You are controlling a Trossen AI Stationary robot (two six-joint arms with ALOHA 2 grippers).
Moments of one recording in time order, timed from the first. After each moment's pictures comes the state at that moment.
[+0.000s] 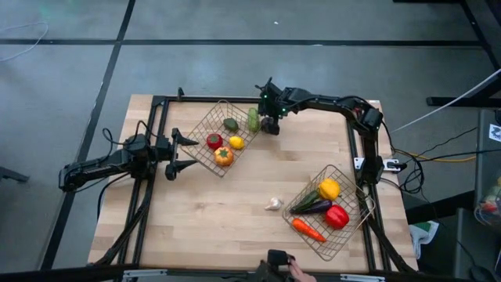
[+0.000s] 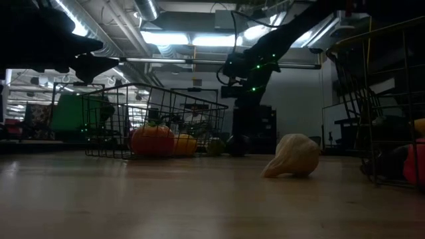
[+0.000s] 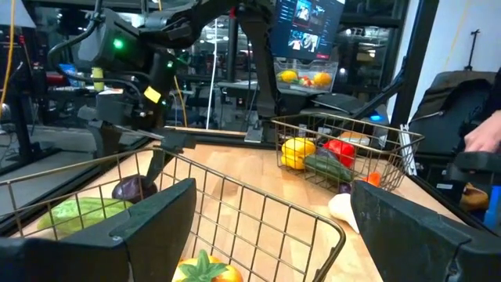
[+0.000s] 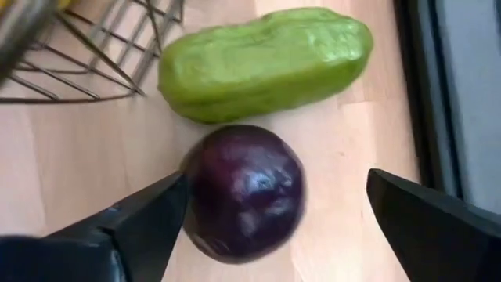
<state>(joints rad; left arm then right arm) 0.30 0.01 0.01 0.04 0.21 -0.08 -0.53 2.02 1.52 -0.62 -0.05 -0.43</state>
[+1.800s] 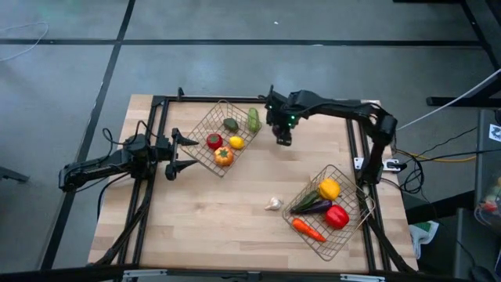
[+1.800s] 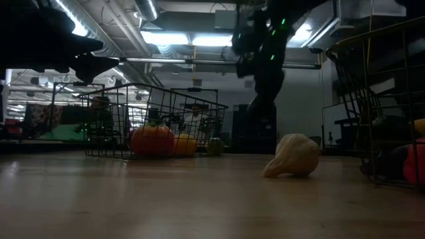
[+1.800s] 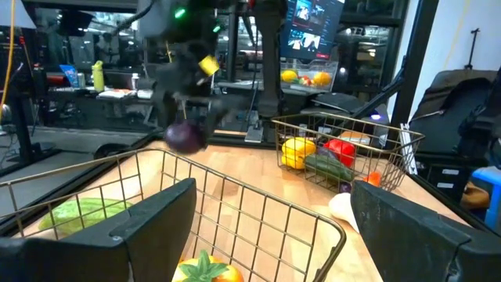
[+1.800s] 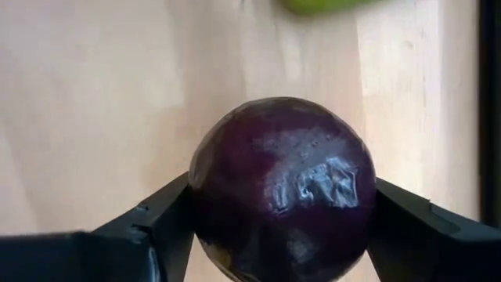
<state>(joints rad) 0.30 0.01 0.01 0.04 0.21 -0.07 -0.41 1.83 1.52 -1.01 0.00 -0.27</state>
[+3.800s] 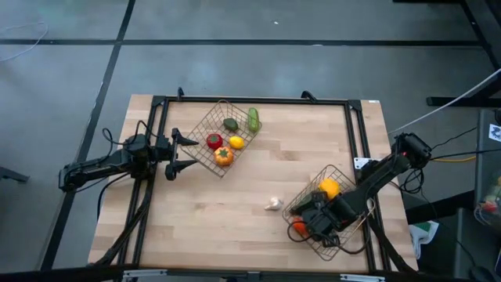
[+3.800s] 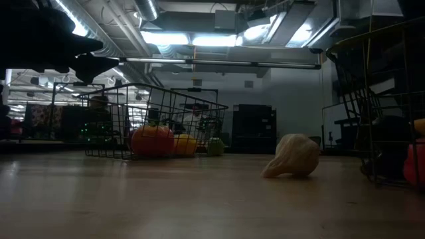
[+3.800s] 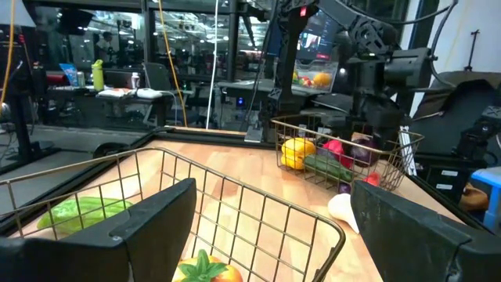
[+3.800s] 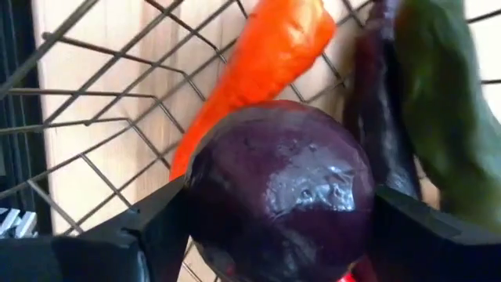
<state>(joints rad) 0.30 0.01 0.01 0.04 0.21 -0.08 0.69 1.61 1.11 -0.93 -0.06 0.55</state>
